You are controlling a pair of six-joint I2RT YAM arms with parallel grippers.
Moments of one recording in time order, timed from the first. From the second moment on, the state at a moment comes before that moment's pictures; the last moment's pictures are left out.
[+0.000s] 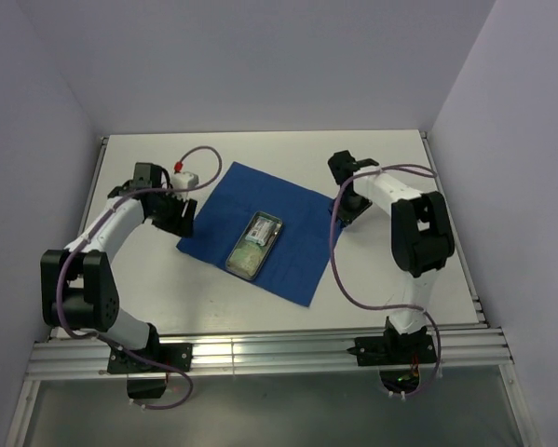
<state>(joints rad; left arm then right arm) -0.08 1.51 1.02 -0.67 0.30 0.32 0.28 1.97 1.45 -0.93 0.23 1.20</state>
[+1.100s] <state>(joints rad) -0.16 2.26 1.82 -0.70 0.36 0.22 0.36 1.82 1.09 -0.51 -0.10 1.19</state>
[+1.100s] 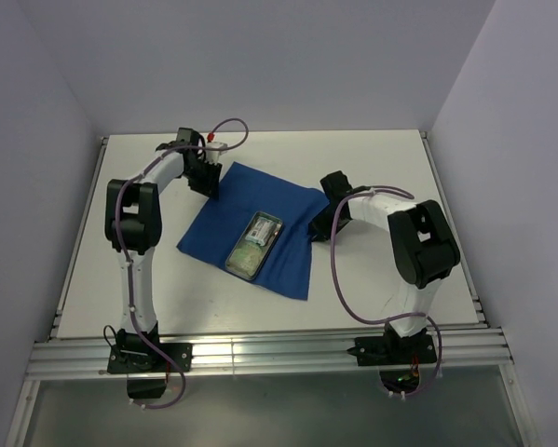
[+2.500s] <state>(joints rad) -0.09 1.92 1.28 -0.54 0.28 0.15 0.35 2.02 1.43 -0.70 0.07 0.88</state>
